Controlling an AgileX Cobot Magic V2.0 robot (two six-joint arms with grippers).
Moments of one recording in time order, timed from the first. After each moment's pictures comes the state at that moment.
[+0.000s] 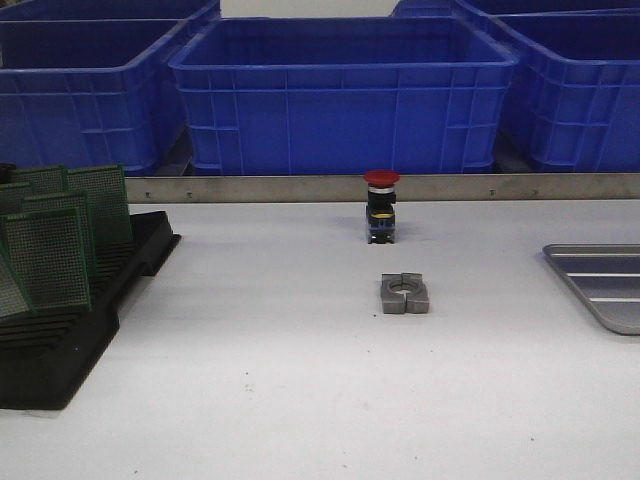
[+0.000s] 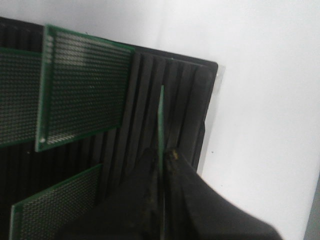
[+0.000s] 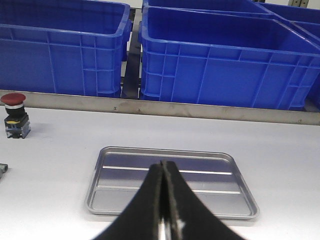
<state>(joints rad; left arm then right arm) 0.01 1.57 -1.09 -0.39 1.08 1.53 -0.08 -0.01 0.03 -0.09 0.08 0.04</state>
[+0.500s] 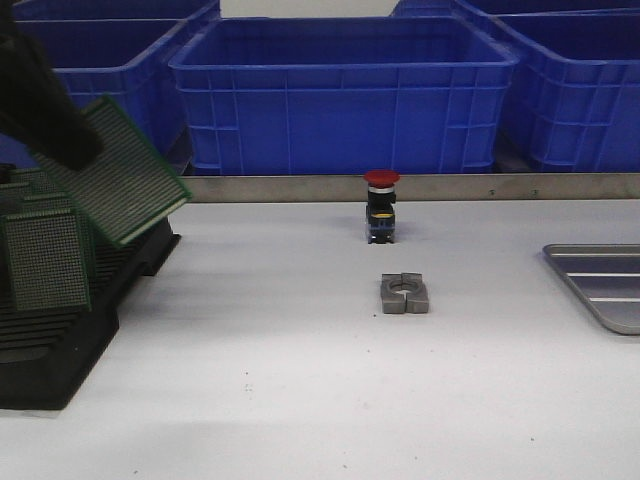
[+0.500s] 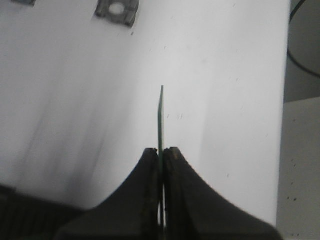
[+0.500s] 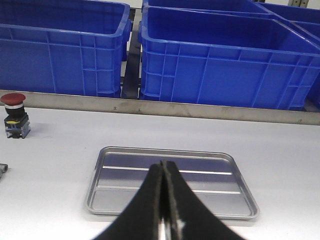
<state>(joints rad) -0.10 1.57 -1.18 -0.80 1.20 1.53 -0.08 -0.01 0.03 -0.09 0.08 0.04</state>
